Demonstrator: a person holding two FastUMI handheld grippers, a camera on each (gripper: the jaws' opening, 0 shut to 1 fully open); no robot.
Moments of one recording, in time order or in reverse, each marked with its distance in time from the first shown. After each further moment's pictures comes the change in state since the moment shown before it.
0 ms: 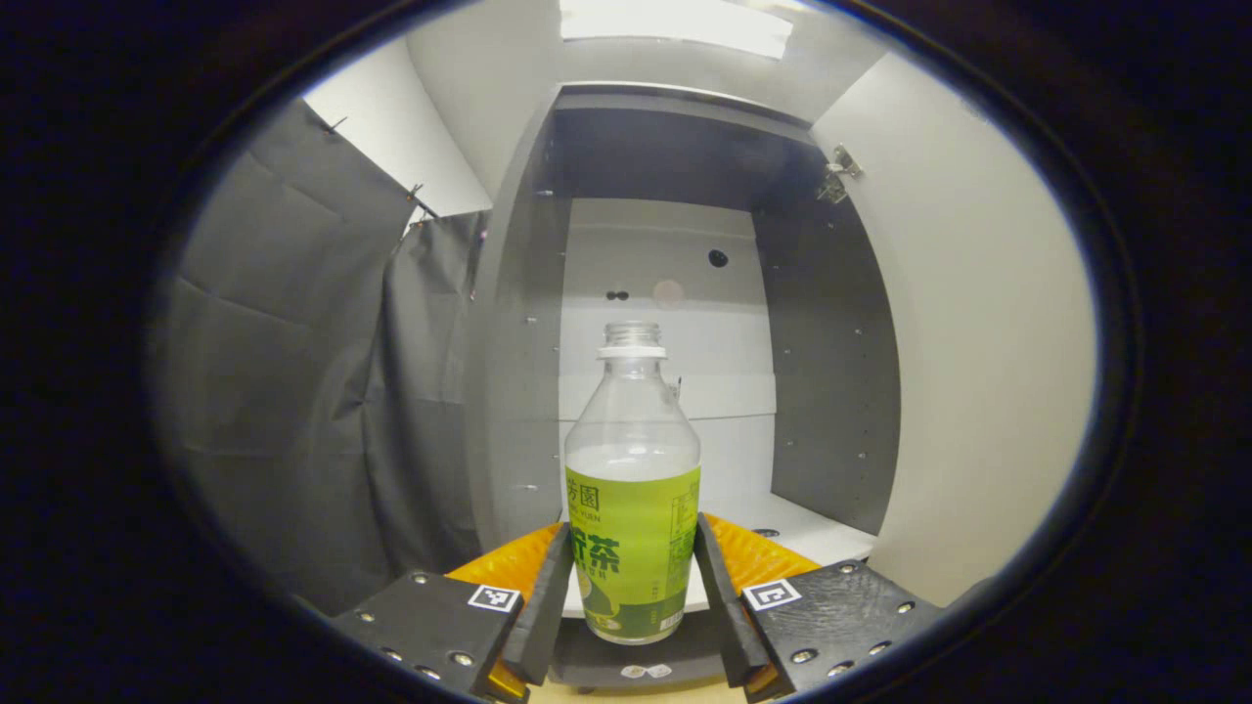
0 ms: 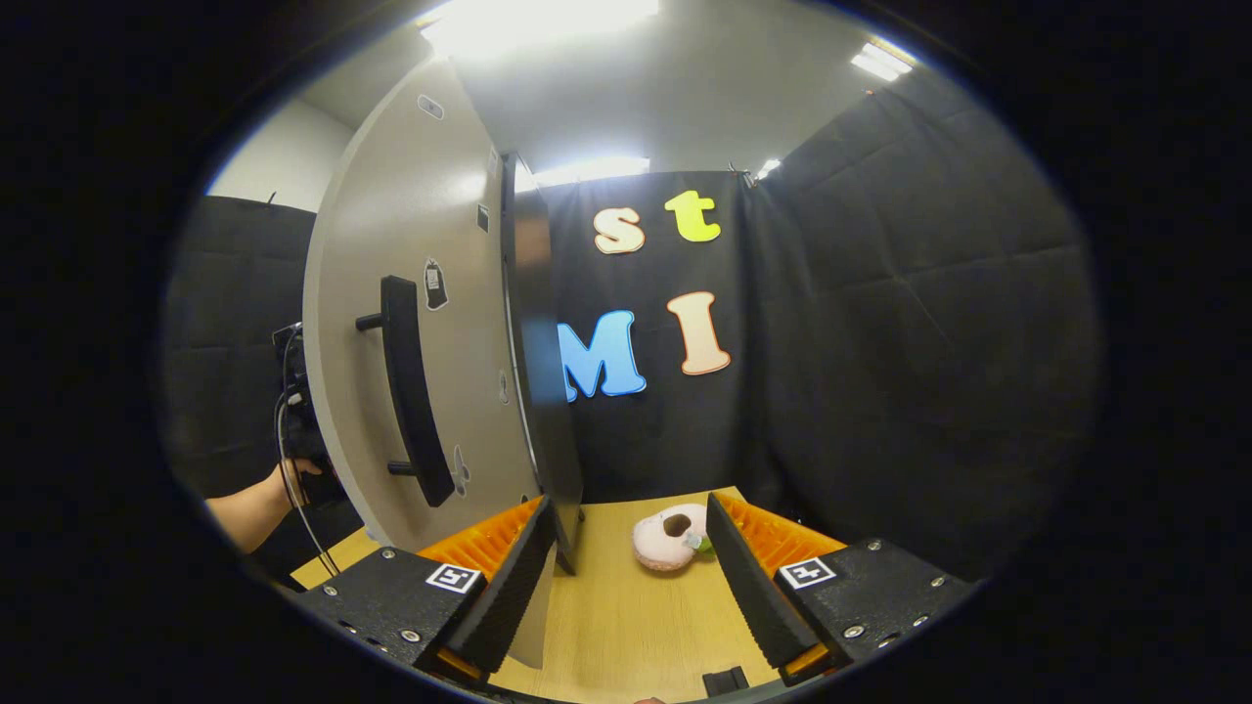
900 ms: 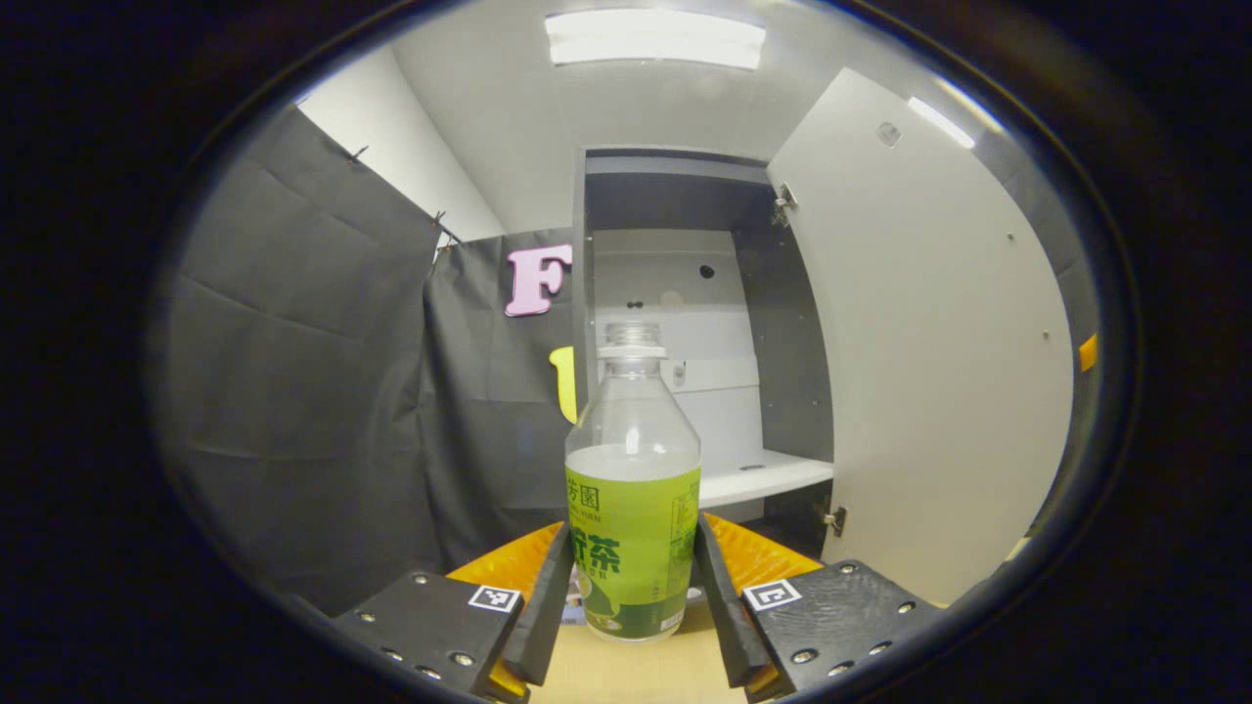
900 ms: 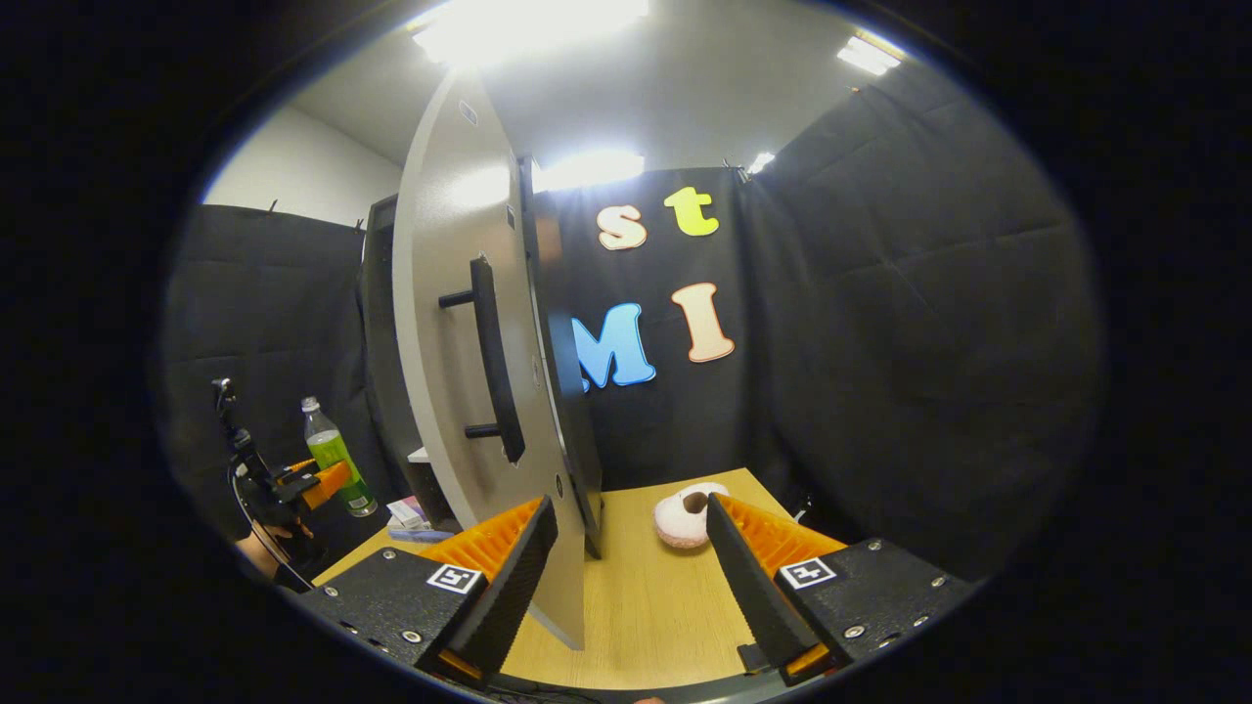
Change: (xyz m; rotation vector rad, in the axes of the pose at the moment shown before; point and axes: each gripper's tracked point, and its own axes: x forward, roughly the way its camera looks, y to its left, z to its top) left arm -0.193 0.026 -0.044 0.054 -0.006 0.011; right arm -0.054 0.038 -0.028 0.039 0.026 -0.027
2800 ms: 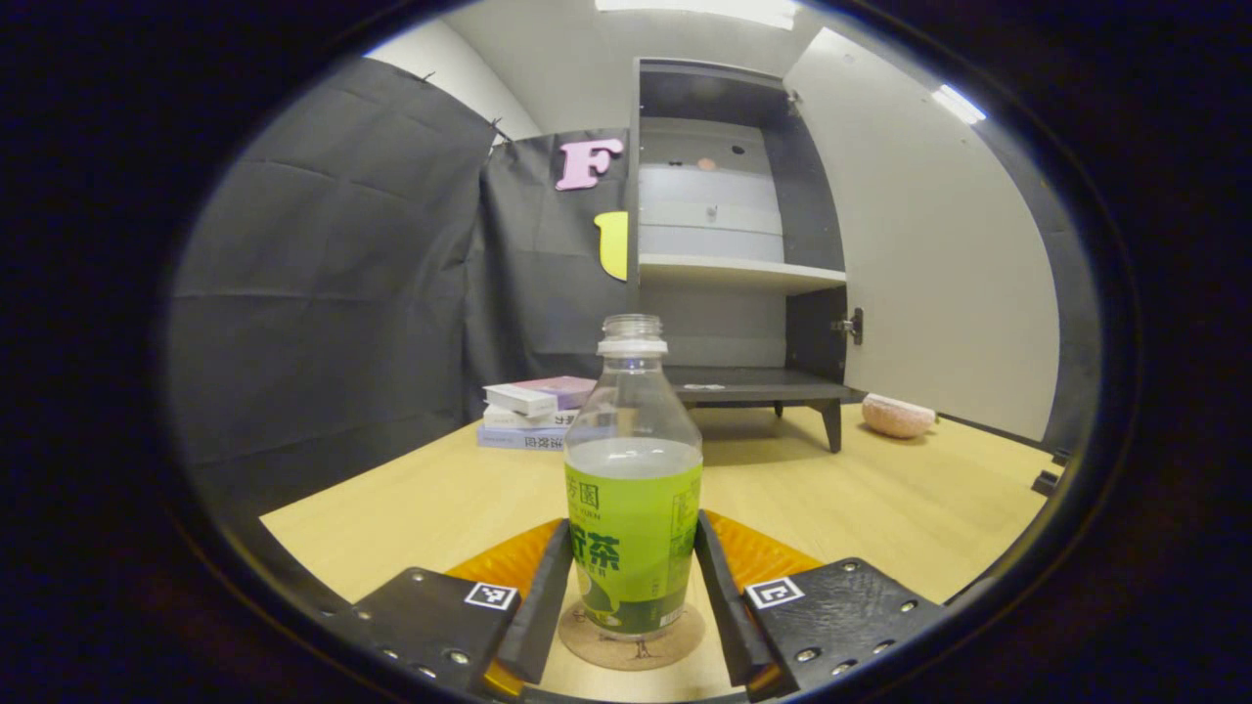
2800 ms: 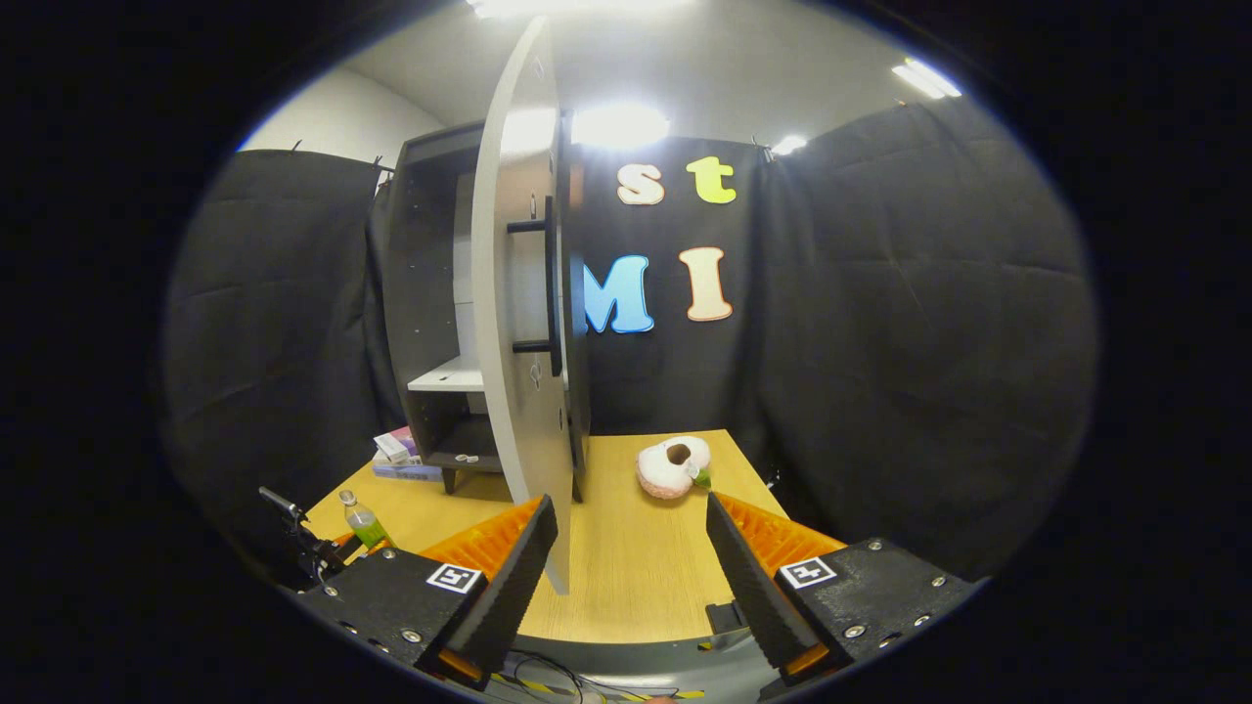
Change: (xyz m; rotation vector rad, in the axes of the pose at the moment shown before) left arm -0.123 -0.005 -0.267 -0.073 0.276 0.103; right arm -0.034 0.017 -0.032 -0.128 0.156 -0.039
